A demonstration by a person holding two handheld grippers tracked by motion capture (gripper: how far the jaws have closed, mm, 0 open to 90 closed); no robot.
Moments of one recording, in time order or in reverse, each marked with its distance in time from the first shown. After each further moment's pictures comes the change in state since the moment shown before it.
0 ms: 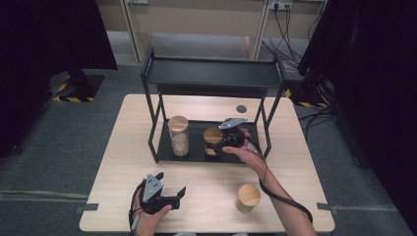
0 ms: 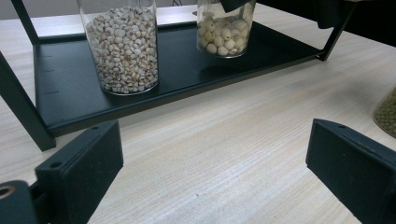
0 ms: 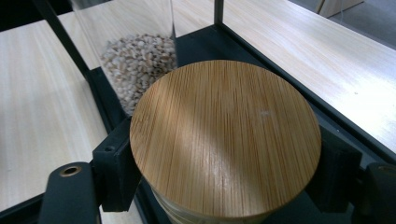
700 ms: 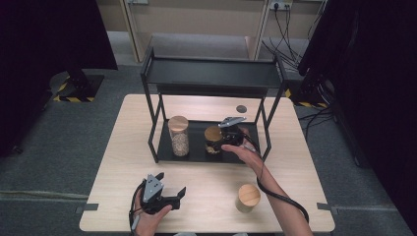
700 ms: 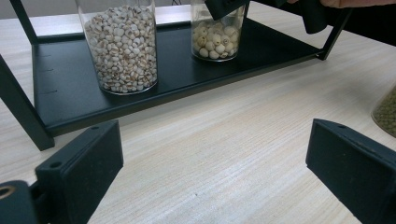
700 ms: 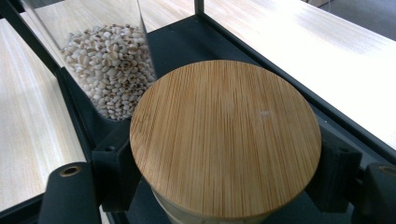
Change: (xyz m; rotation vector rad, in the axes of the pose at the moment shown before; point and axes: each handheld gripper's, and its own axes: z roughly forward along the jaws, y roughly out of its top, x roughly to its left) left arm 0.000 0.000 0.000 0.003 -0.002 0.003; right arm -0.005 -0.002 0.012 0.017 -0.041 0.033
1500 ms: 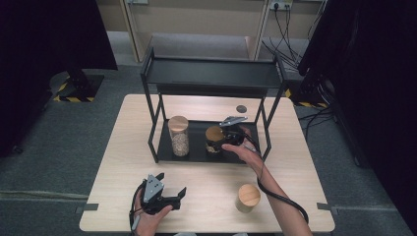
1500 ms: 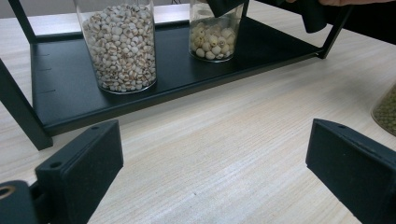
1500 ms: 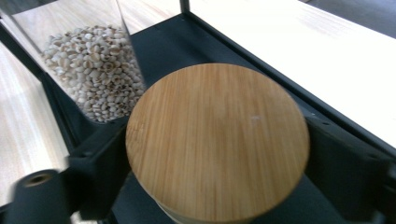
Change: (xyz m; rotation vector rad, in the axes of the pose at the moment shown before) left arm -0.001 0.000 0.000 0.003 0.000 0.003; right arm 0.003 0.000 -0.001 0.005 -0.040 0.033
